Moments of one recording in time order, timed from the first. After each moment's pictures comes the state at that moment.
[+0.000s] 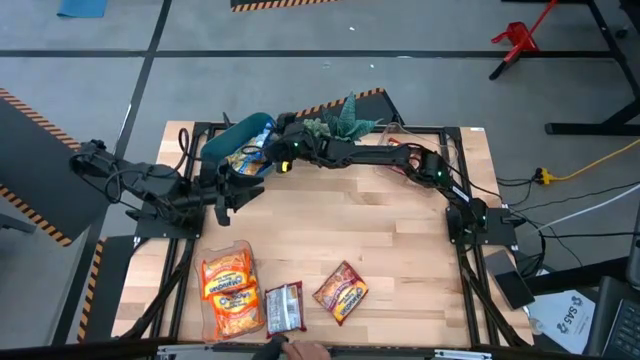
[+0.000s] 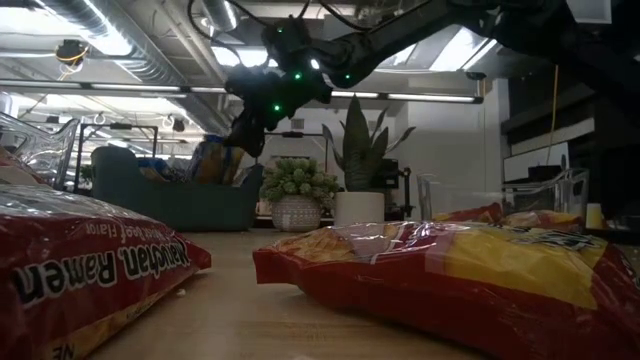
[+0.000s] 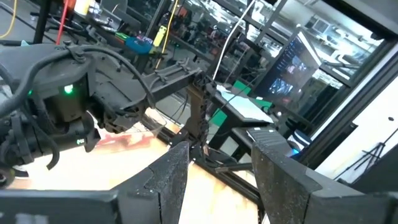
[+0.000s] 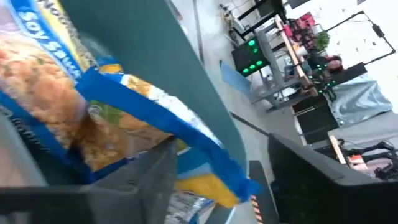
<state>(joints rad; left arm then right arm) -0.41 0.79 0.89 -0.10 -0.65 -0.56 -0.26 2.36 1.97 0.06 0.26 -0.82</state>
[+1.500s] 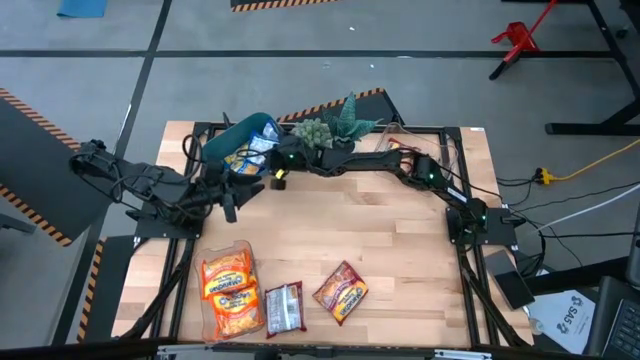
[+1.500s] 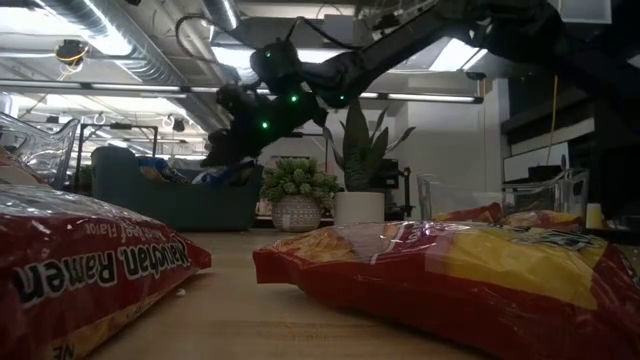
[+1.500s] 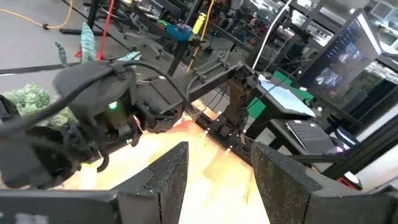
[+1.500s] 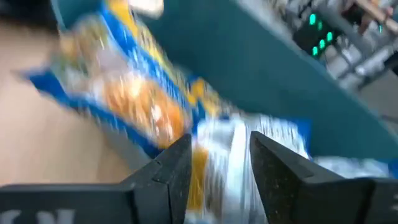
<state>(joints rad) -0.41 0.79 0.89 -0.28 -0.75 -0.68 -0.24 2.43 1.96 0.06 0.05 -0.40</state>
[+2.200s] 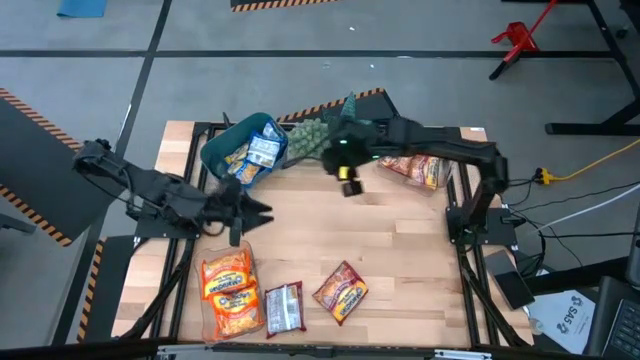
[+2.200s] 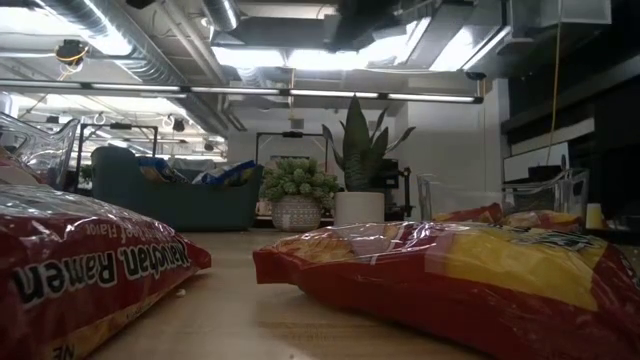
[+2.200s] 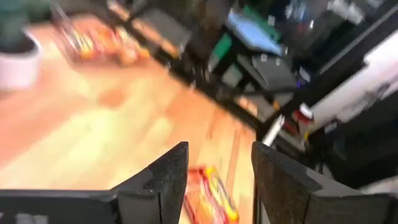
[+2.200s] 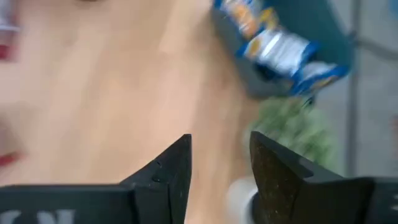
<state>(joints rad) -0.44 0.89 0.89 -0.30 -0.49 -0.78 -0.15 1.82 1.96 -1.05 -0.01 -0.49</state>
